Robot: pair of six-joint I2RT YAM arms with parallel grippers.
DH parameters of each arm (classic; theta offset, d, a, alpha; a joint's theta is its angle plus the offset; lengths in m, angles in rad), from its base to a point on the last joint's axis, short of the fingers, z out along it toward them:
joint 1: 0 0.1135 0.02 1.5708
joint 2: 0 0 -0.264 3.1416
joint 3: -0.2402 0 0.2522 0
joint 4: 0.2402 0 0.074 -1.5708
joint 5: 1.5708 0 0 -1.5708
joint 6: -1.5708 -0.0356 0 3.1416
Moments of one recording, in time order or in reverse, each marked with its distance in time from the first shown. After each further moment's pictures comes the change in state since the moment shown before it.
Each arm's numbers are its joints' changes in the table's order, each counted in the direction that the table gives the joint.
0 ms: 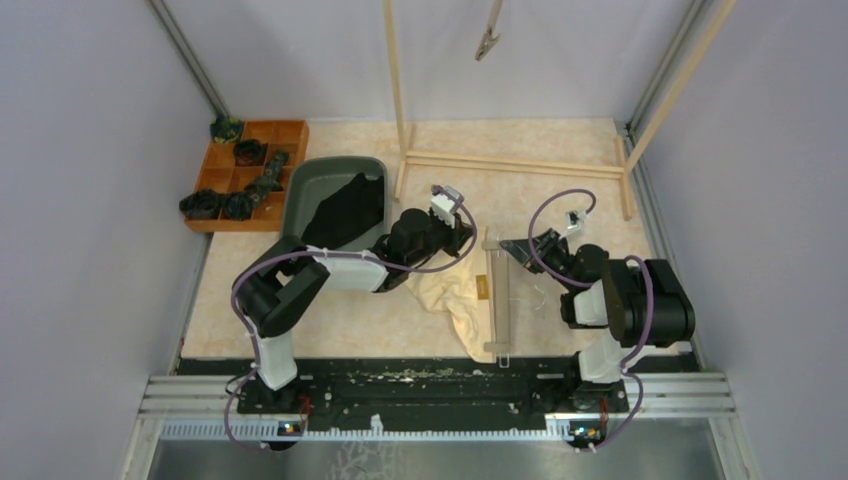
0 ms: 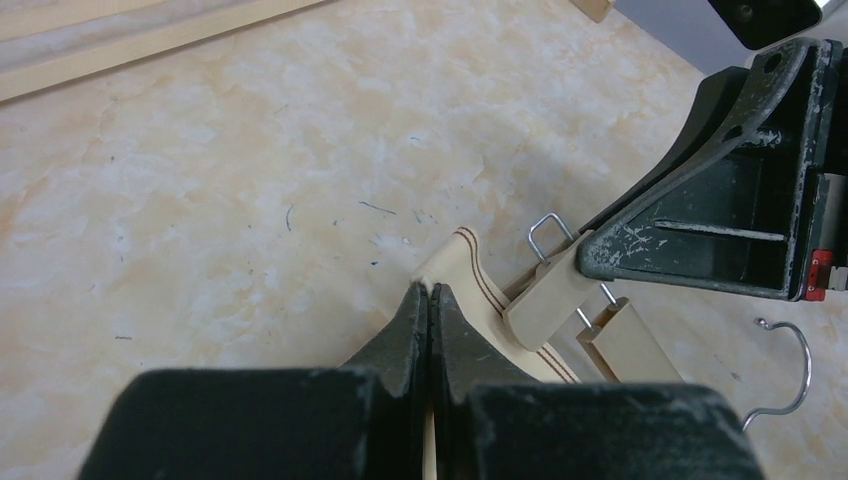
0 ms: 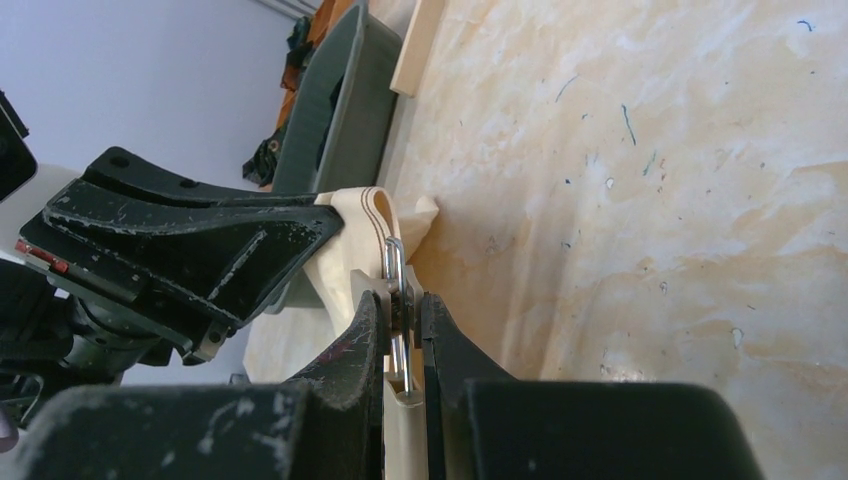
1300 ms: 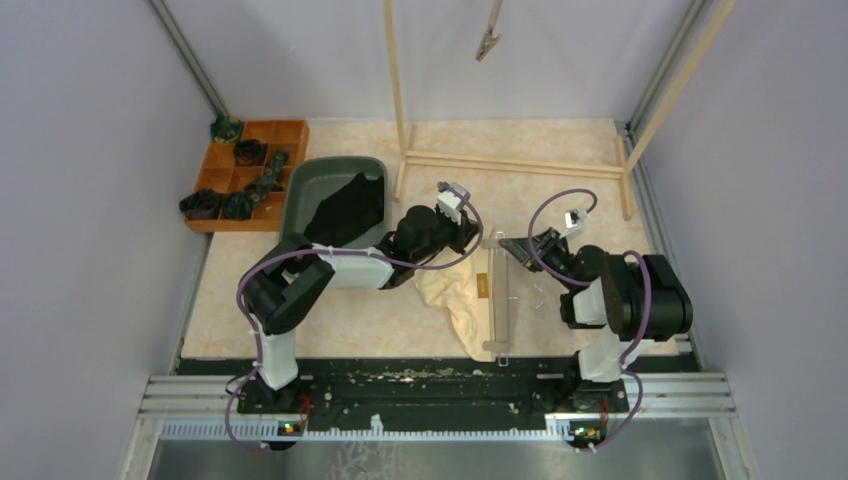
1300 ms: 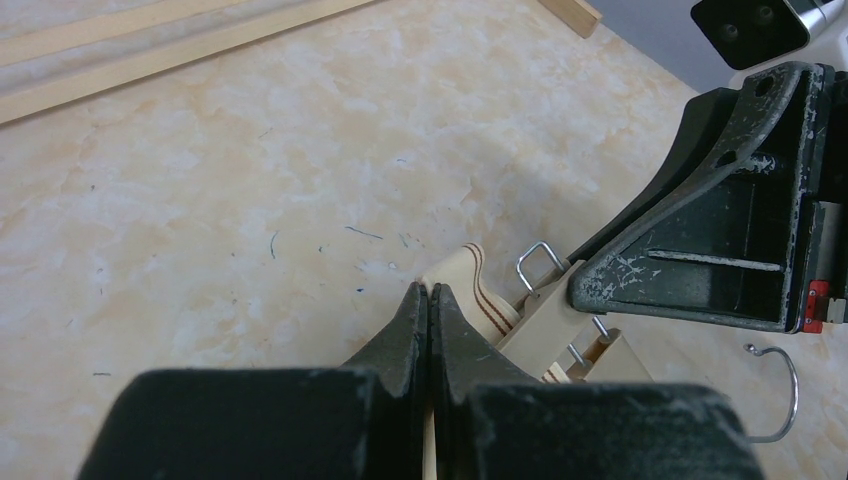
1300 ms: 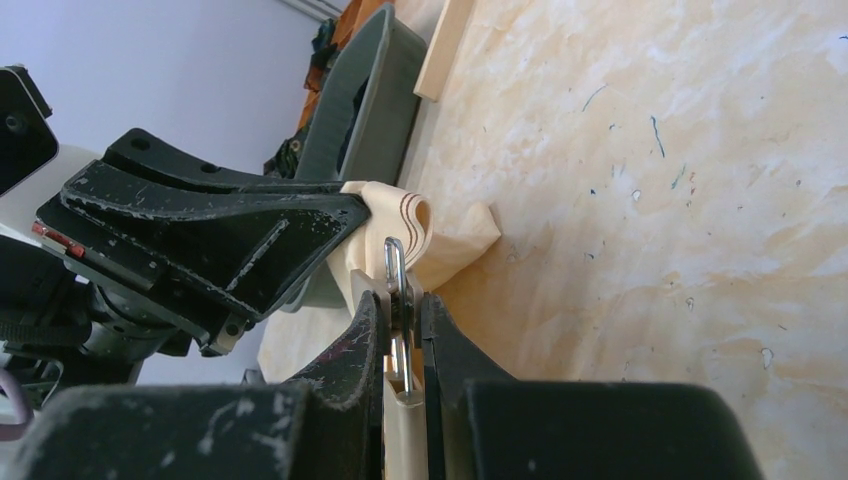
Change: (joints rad) left arm -0.011 -0.034 -0.063 0.009 0.006 0.003; right arm -0.001 -0.038 0.000 -0.096 -0.026 -0.040
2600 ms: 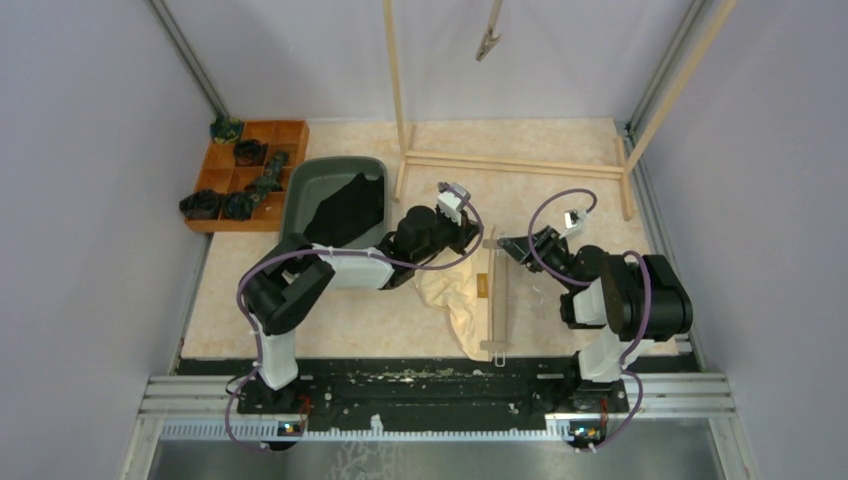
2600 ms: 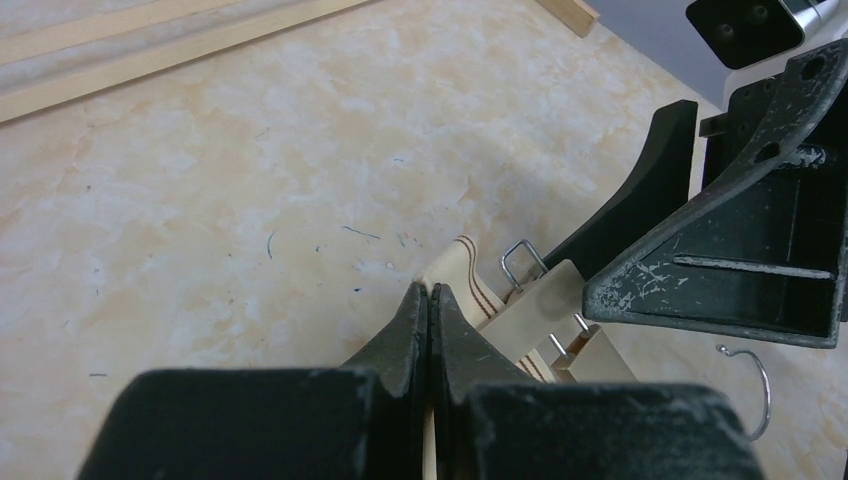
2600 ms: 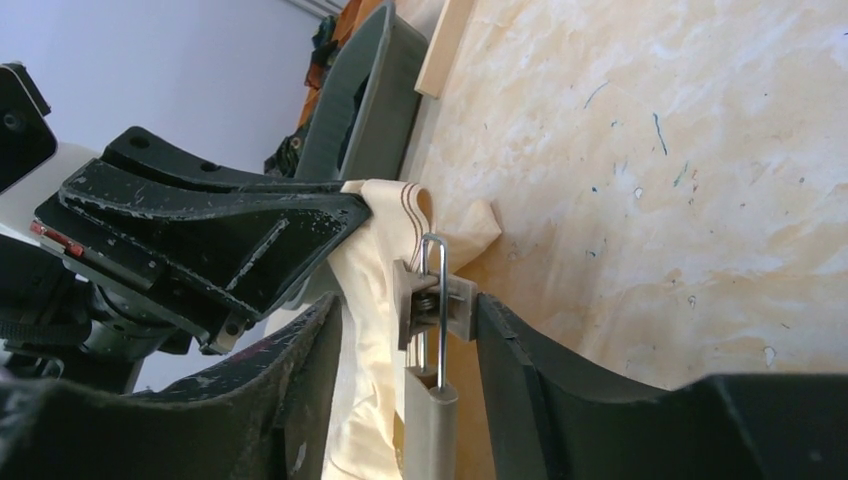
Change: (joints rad) left arm 0.000 0.000 0.000 0.000 -0.001 0.000; right arm 0.000 0.000 0.000 0.001 -0.006 -0.001
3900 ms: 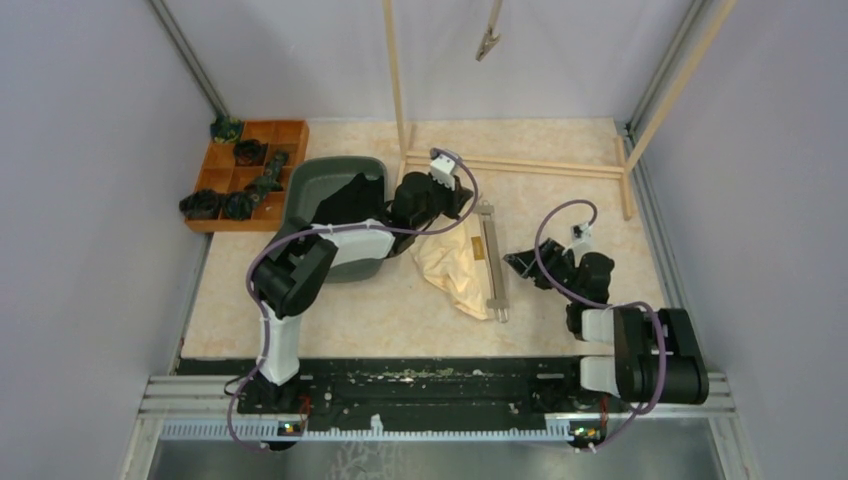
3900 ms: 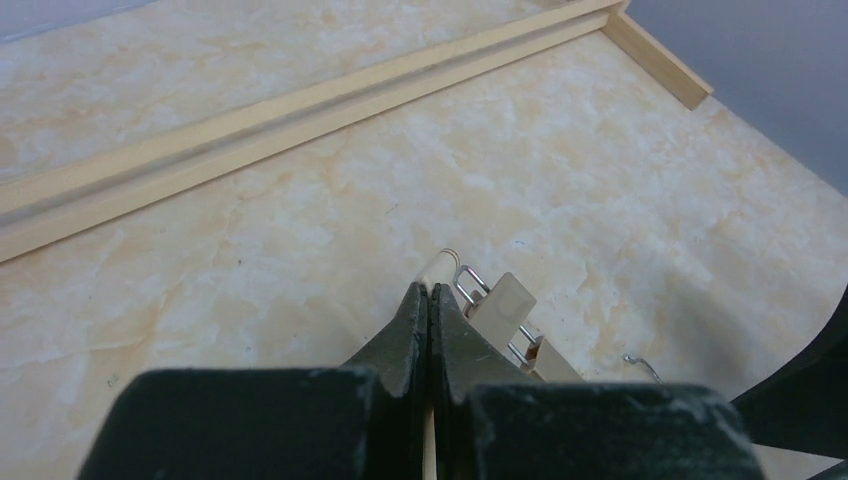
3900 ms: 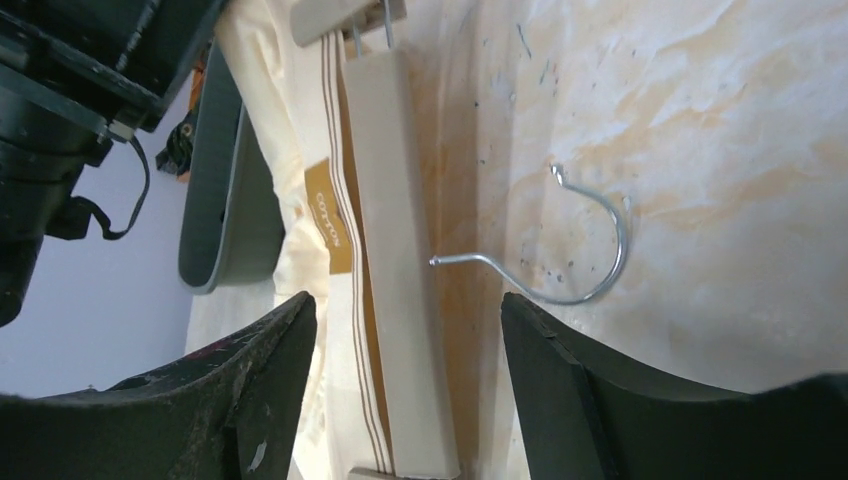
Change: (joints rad) left arm 0.134 -0.109 -0.227 0.115 0.021 -0.034; right arm -0.034 0.378 0.064 0.555 0.100 0.194
